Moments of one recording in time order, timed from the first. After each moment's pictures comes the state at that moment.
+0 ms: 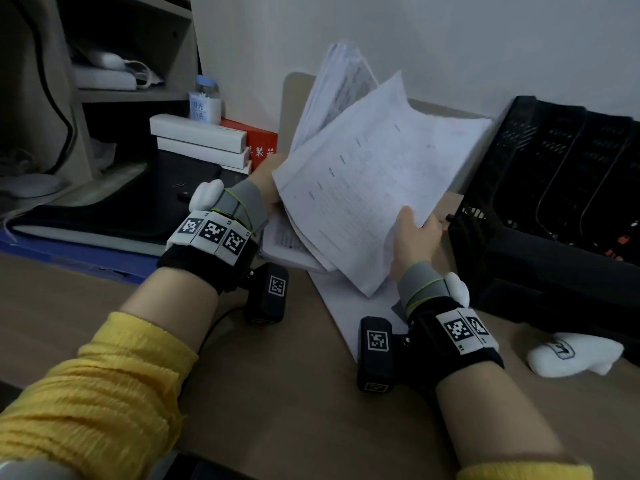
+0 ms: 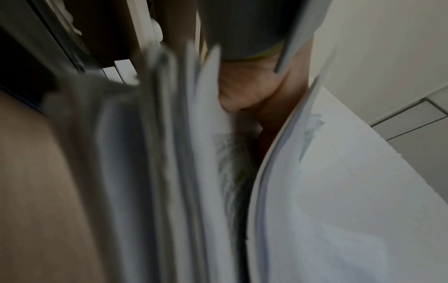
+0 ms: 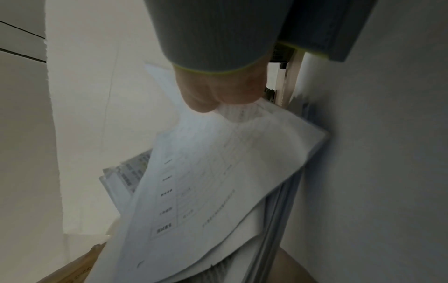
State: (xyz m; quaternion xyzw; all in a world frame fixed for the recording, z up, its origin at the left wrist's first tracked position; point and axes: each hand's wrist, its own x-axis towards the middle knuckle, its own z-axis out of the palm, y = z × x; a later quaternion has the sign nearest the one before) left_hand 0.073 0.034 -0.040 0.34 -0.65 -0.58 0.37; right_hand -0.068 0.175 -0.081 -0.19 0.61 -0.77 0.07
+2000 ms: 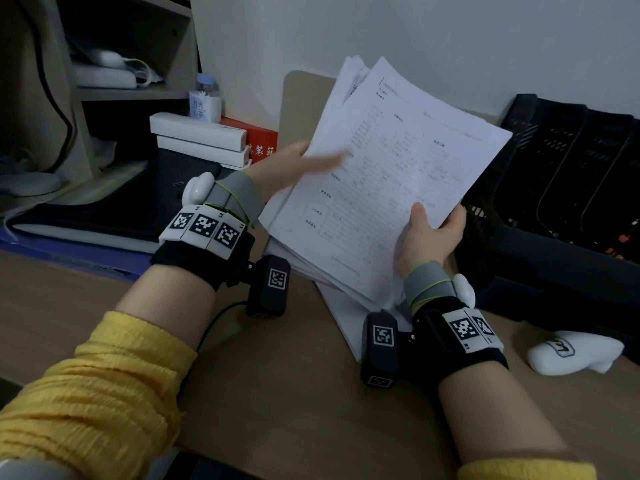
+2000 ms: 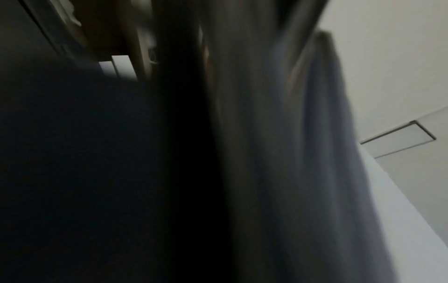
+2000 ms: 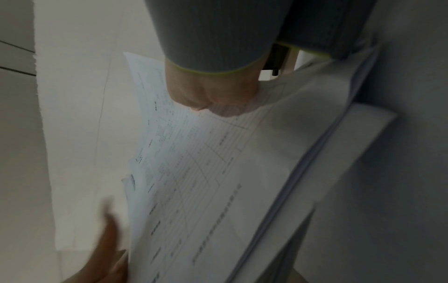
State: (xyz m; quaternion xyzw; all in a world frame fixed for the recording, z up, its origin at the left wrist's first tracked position) left_hand 0.090 0.061 -0.015 0.21 -0.73 -0.59 0.27; right_hand -0.071 0.184 -0.083 -0.21 0.49 -0.85 0.00
